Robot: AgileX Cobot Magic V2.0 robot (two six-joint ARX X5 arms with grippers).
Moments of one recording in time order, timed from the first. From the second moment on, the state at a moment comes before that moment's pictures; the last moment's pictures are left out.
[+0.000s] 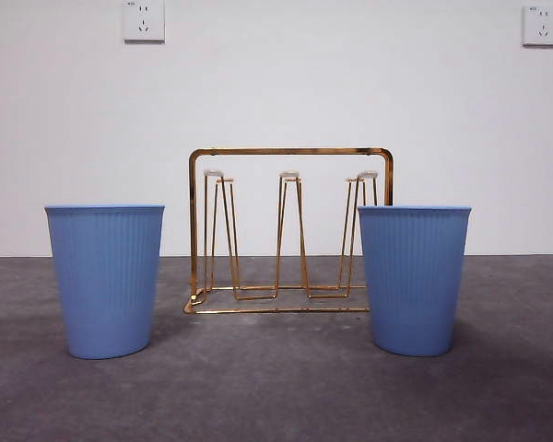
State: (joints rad) left arm 0.00 0.04 0.13 -0.20 0.21 -0.20; right arm 0.06 0.05 0.19 -0.24 -0.05 0.29
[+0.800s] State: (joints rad) left arm 0.00 0.45 0.77 -0.55 0.62 -0.20; right arm 0.06 0.60 0.99 -0.94 -0.24 0.00
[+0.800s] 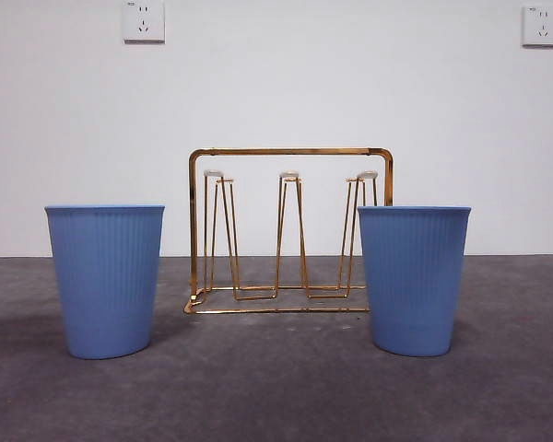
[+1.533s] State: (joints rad) left arm -0.09 0.60 0.92 -0.79 0.67 -0.08; right arm 0.07 0.71 1.05 -1.05 -0.35 -0.07
